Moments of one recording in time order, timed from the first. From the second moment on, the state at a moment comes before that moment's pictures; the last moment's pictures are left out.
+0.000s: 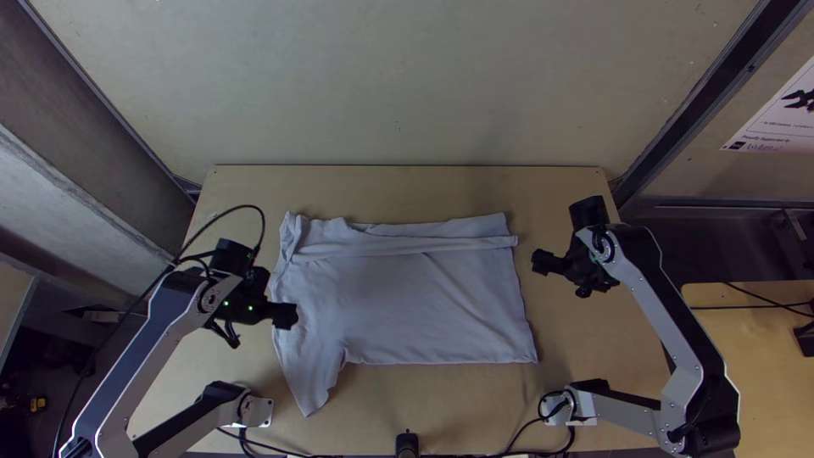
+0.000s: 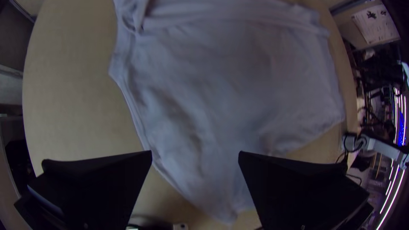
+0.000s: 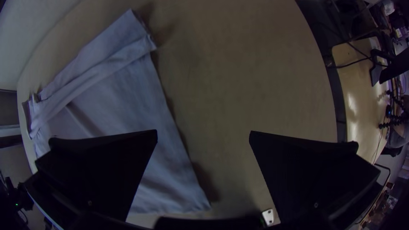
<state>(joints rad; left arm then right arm) -0.21 1.00 0.94 -1.18 0.17 -0.07 0.17 1.31 1.16 -1.15 0.07 0.44</state>
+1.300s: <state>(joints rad) -0.62 1.33 0.69 -1.17 0.09 -0.24 0.23 1.38 1.16 -1.38 -0.03 0.27</state>
